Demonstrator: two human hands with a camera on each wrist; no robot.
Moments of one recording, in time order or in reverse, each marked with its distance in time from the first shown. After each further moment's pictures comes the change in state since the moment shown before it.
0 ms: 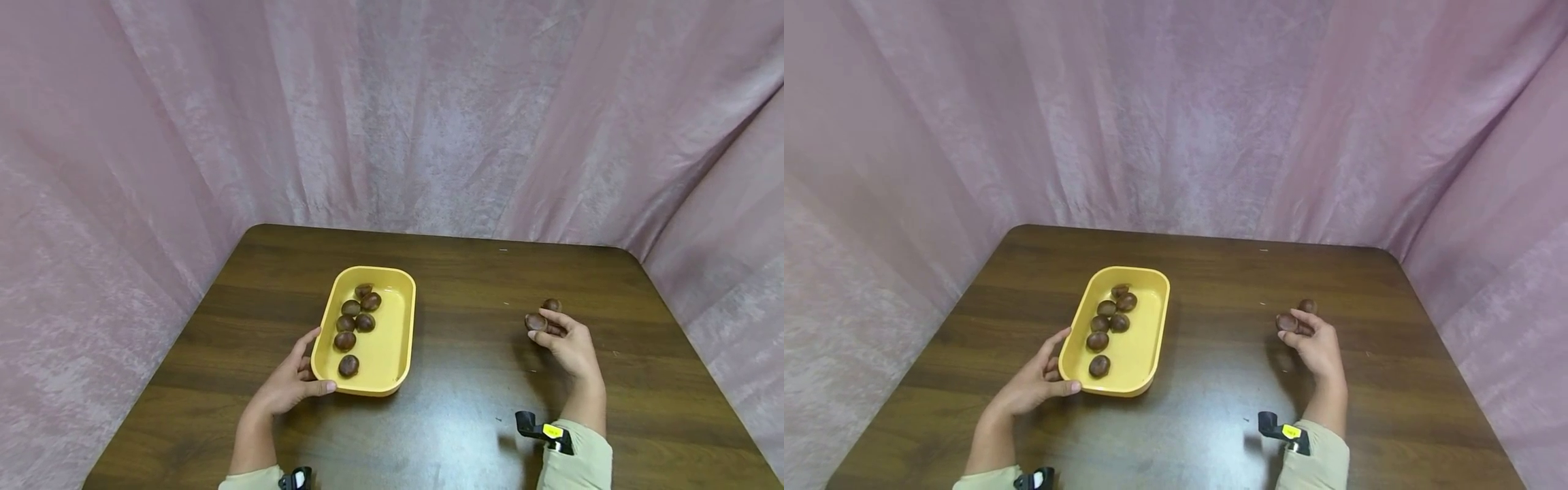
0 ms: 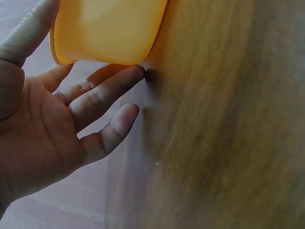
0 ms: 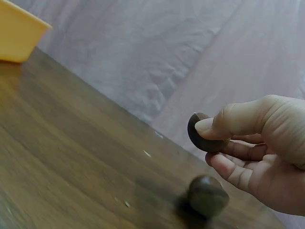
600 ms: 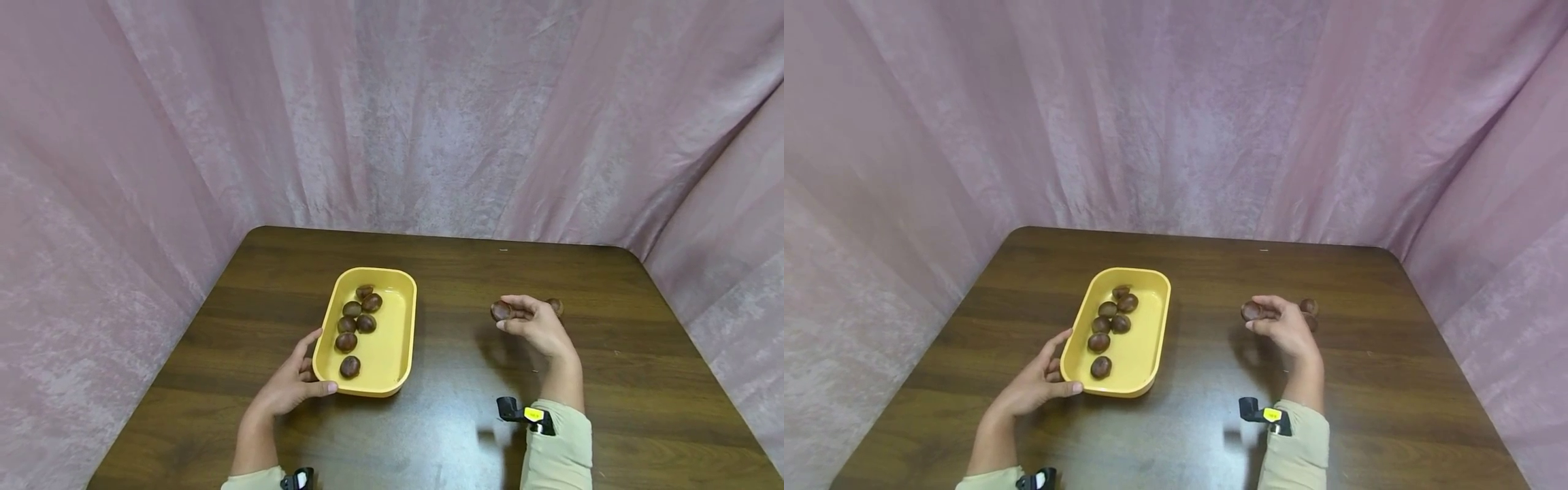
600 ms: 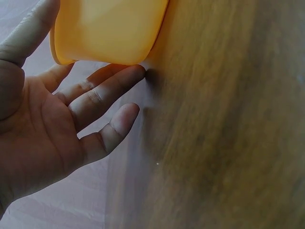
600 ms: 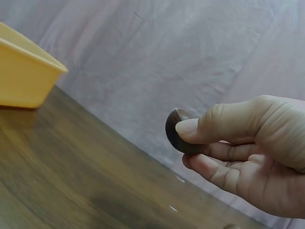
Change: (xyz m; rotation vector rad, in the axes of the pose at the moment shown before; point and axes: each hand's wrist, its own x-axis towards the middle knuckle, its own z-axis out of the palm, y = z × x) left_hand 0.000 0.000 -0.003 0.001 -0.016 0.016; right_hand 0.015 -0.041 0.029 0.155 -0.268 -0.143
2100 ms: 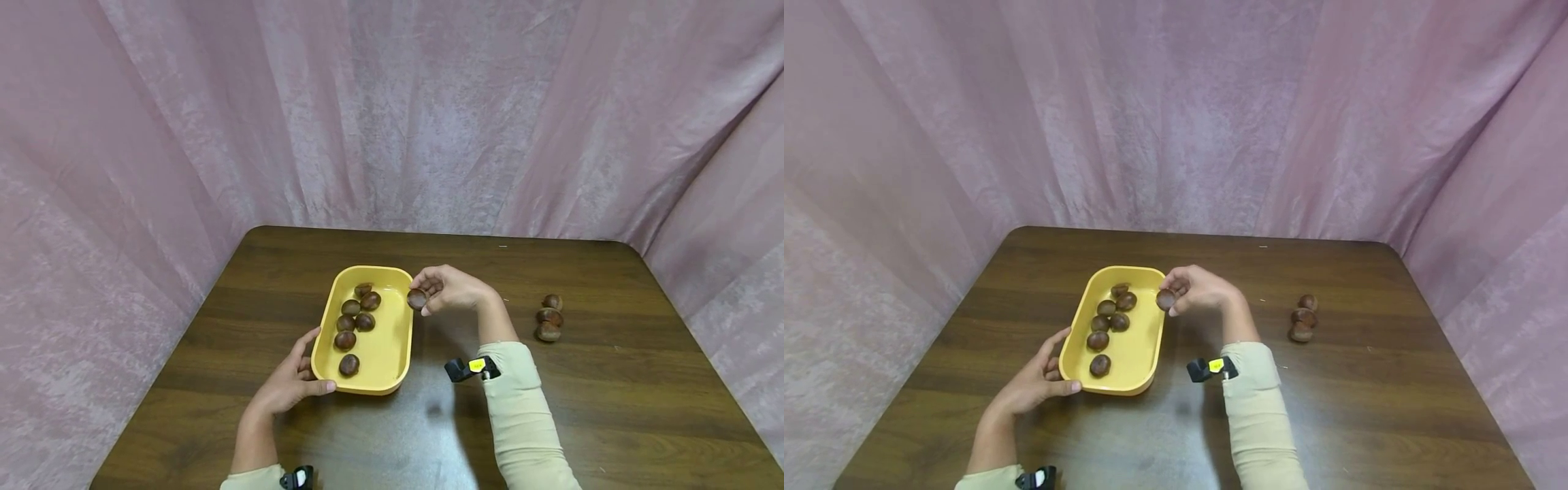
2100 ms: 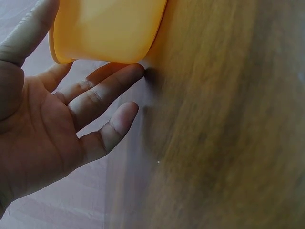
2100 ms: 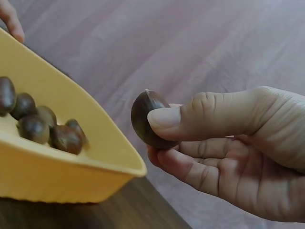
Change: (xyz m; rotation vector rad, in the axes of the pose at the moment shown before) left_hand -0.001 -0.001 -0.002 0.007 0.025 -0.032; right_hand 0.085 -0.066 0.082 -0.076 -0.619 -0.131
